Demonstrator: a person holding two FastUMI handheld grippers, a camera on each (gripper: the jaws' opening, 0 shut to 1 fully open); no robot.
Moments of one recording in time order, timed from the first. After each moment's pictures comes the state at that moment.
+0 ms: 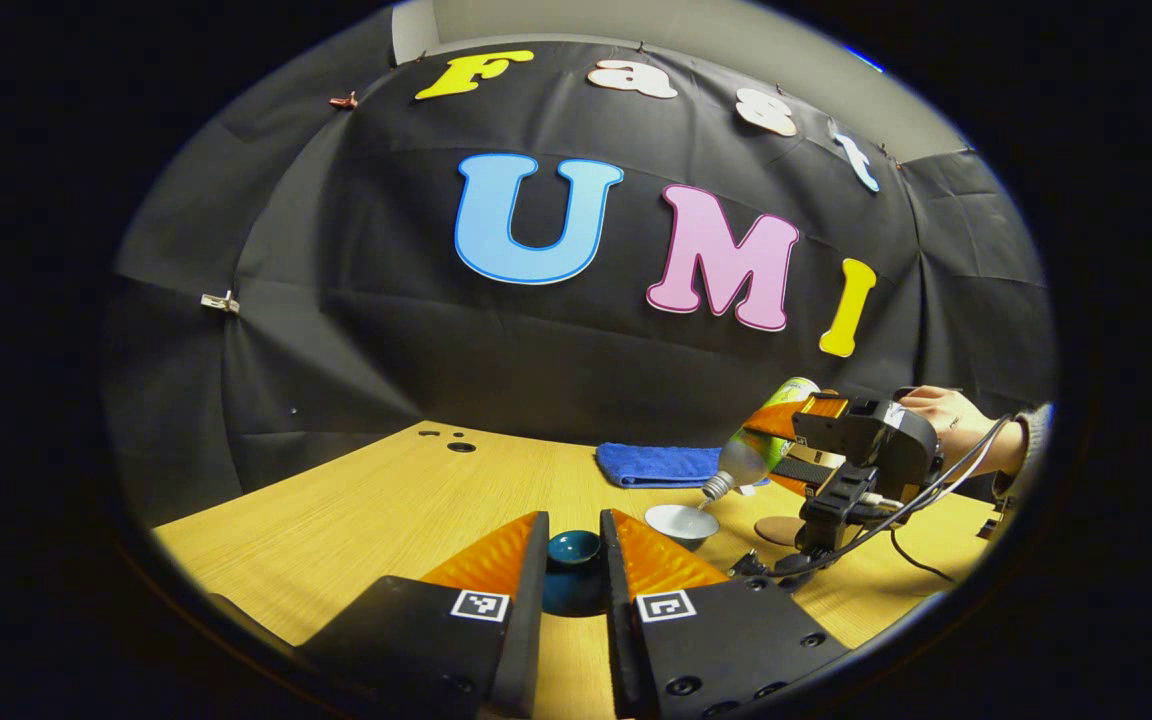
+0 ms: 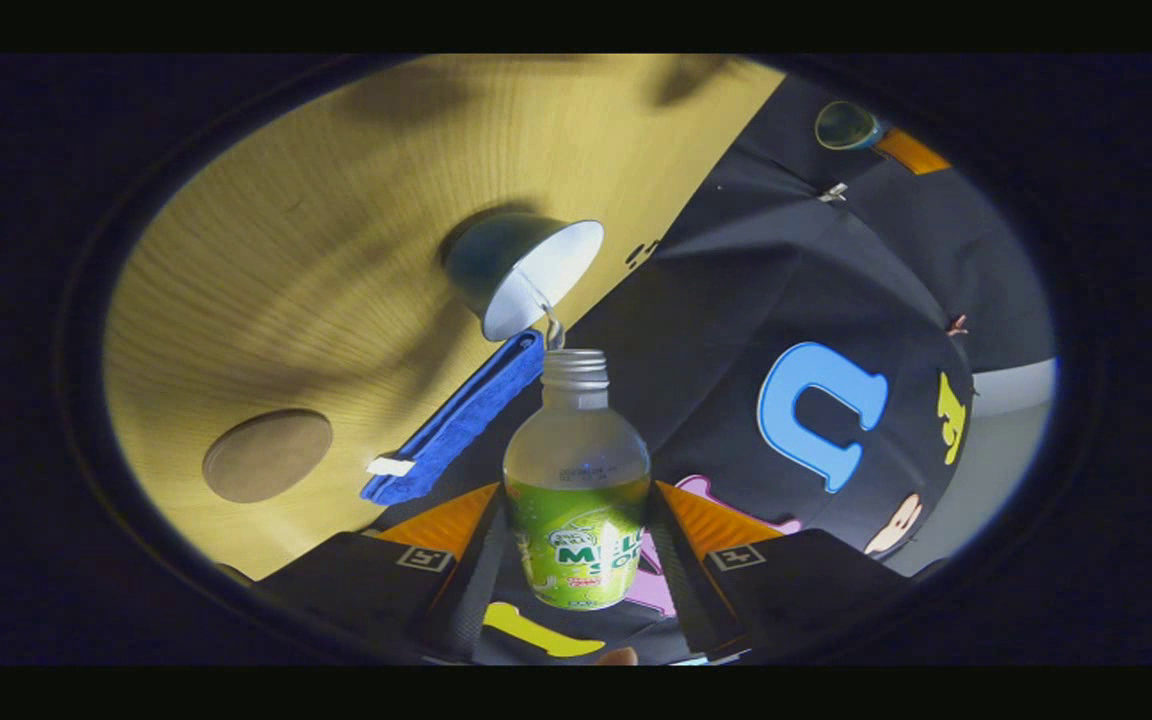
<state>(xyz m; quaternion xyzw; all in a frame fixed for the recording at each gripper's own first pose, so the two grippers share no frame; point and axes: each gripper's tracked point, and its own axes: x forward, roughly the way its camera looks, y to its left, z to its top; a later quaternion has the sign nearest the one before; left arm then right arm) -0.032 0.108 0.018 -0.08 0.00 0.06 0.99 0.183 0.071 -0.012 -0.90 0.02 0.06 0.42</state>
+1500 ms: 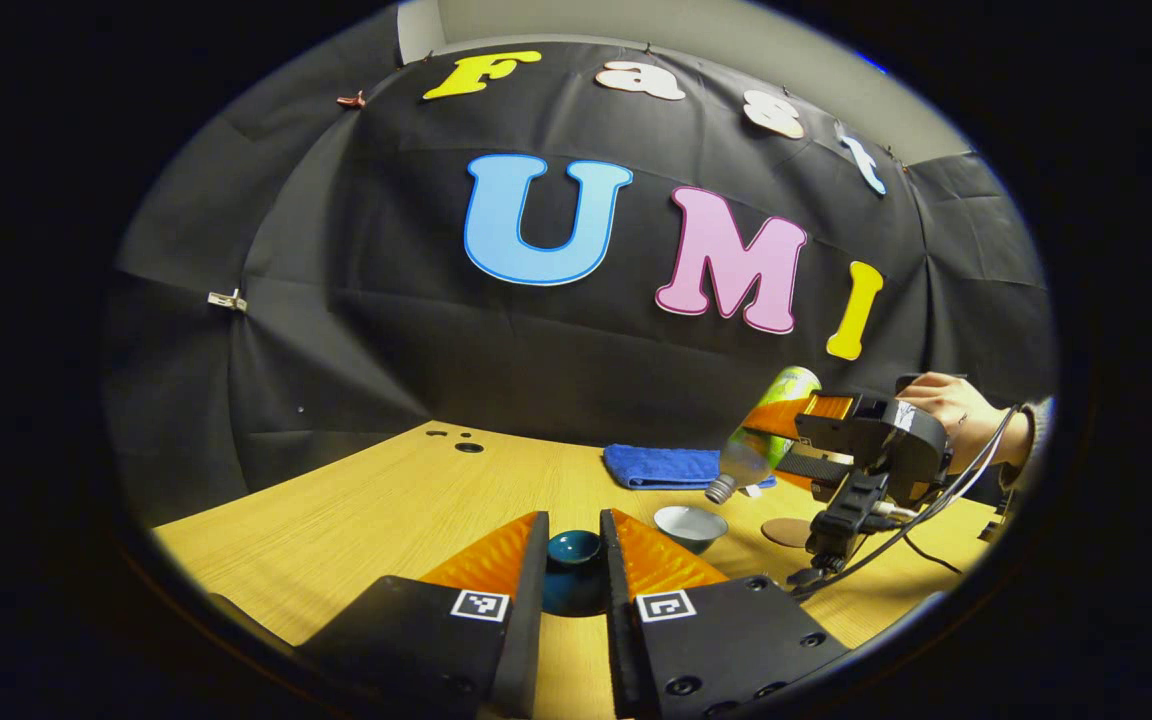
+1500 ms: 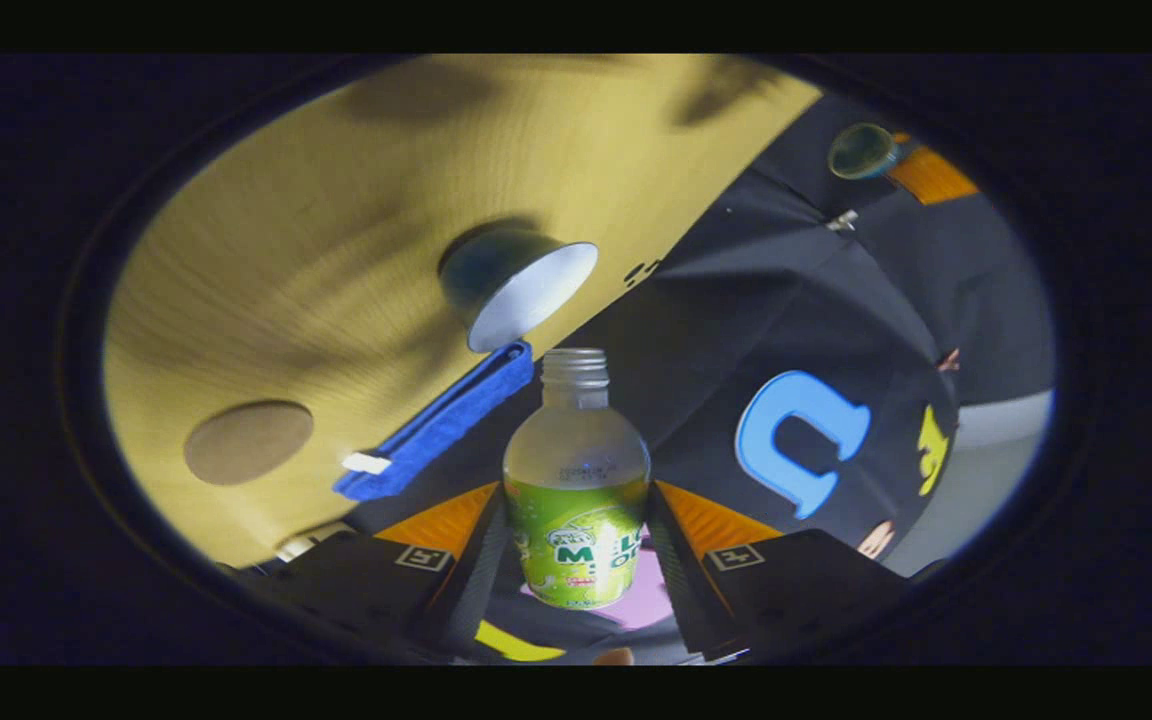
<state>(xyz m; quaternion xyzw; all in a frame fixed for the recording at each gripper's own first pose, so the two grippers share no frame) -0.031 0.114 0.019 -0.08 -0.01 0.07 0.99 0.181 0.077 -0.012 -0.89 0.02 0.09 0.45</state>
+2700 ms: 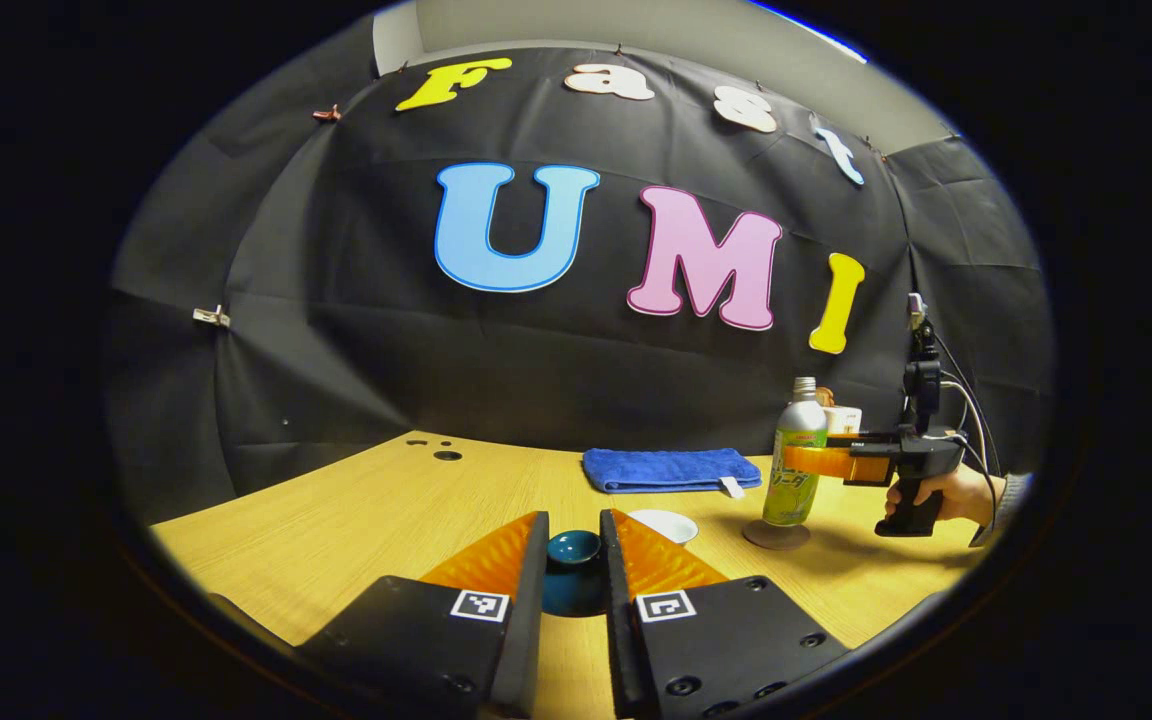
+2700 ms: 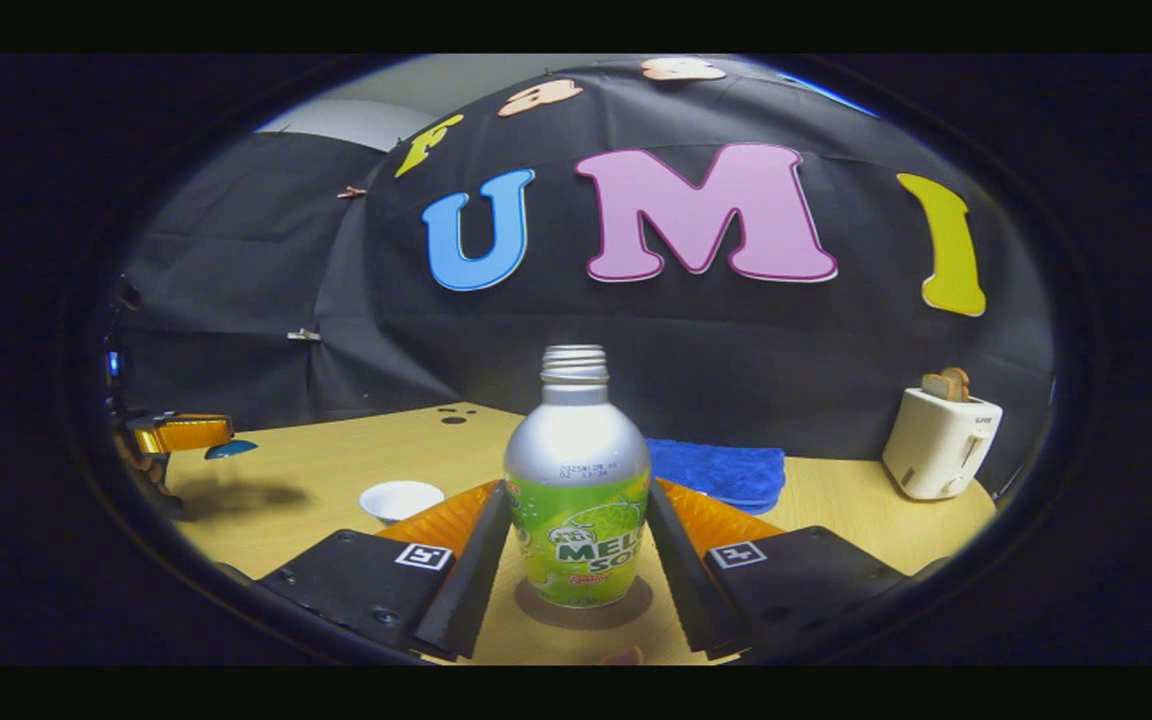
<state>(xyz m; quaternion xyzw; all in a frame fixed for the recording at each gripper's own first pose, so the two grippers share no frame) -0.022 0.091 0.016 -0.06 -0.01 0.06 1.00 0.183 0.042 -0.021 -0.03 0.06 0.11 0.99</state>
